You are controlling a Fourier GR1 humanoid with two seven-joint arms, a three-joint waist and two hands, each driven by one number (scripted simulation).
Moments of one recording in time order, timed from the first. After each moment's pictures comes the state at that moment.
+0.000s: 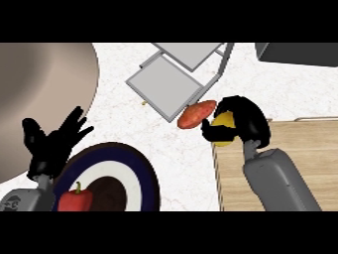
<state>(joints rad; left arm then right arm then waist) -0.10 0.25 -0.04 -1.40 0.23 0.04 0.27 -0.41 -0.10 0.25 -1.42 0.69 0.02 0.69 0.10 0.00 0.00</state>
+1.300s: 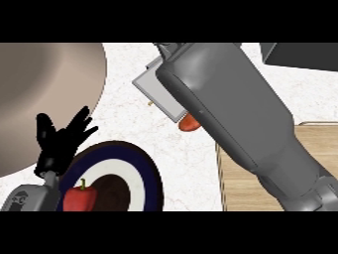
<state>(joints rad) -0.12 0.24 -0.08 -1.38 0.20 0.05 0.31 -1.34 -0.01 0.22 -1.11 1.21 -0.10 1.24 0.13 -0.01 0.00</state>
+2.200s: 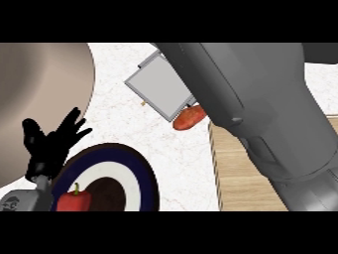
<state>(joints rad) -0.09 0.25 -0.04 -1.40 0.20 0.05 0.27 -1.72 -0.01 -0.02 -0.67 1.21 -0.06 1.21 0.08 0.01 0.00</state>
